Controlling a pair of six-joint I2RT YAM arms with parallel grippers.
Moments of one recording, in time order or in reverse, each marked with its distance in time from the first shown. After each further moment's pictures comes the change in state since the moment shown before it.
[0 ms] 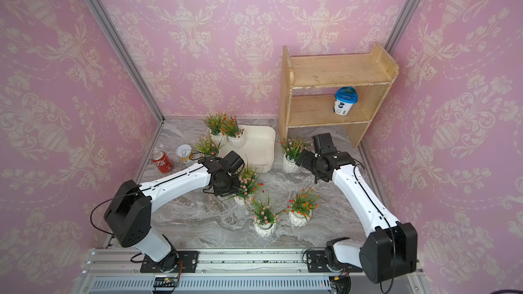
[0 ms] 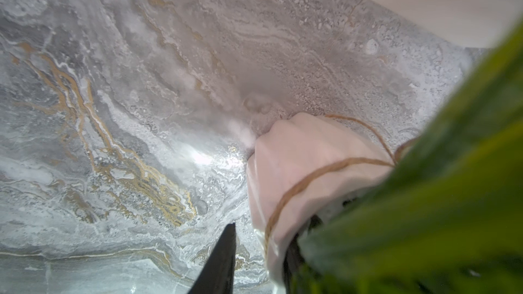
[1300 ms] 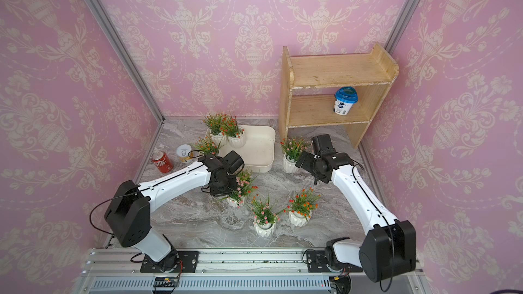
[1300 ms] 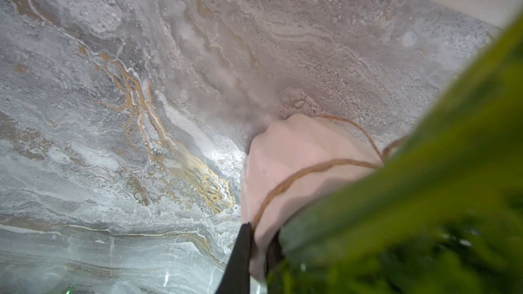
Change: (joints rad) left arm -0.001 -0.001 0.049 -0.137 -0.078 0.052; right arm 0.000 0.005 -0.025 0.014 0.000 0.000
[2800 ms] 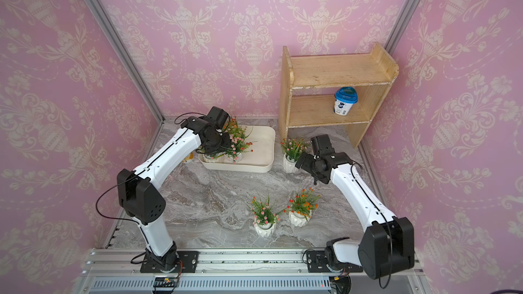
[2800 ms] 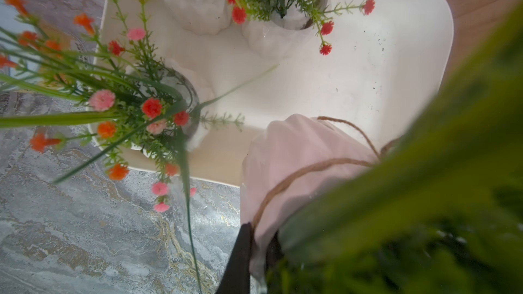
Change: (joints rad) left arm 0.265 0.212 0.596 -0.086 0.009 0.271; right arm -0.003 0.019 0.000 -0.010 0.000 0.000
